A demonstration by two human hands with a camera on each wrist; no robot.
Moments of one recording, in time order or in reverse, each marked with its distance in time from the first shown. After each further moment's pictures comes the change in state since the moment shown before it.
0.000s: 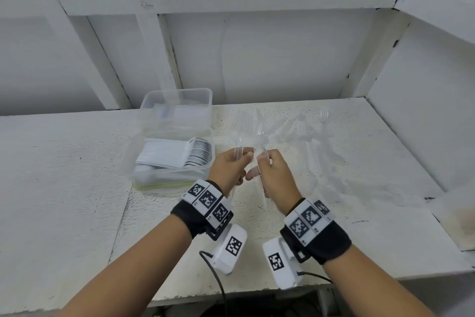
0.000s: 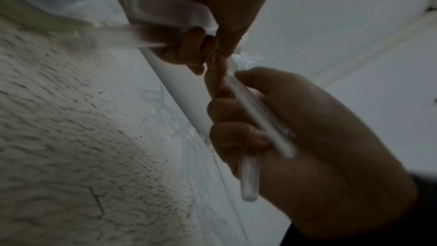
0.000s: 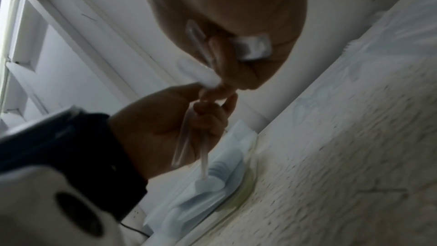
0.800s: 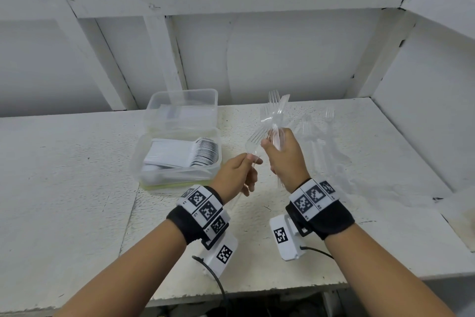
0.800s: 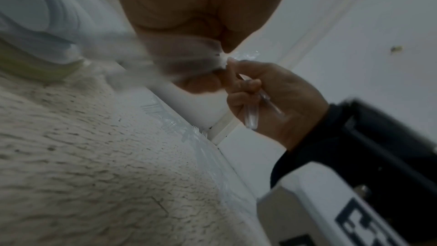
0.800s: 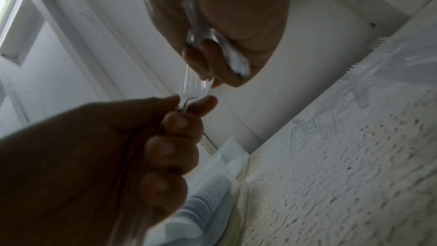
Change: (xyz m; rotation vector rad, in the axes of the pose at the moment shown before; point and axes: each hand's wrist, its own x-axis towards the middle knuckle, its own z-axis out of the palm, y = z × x) left_hand -0.015 0.005 -0.013 0.145 -0.231 -0.008; right_hand 0.030 -0.009 -0.004 -0.002 0.132 -0.210
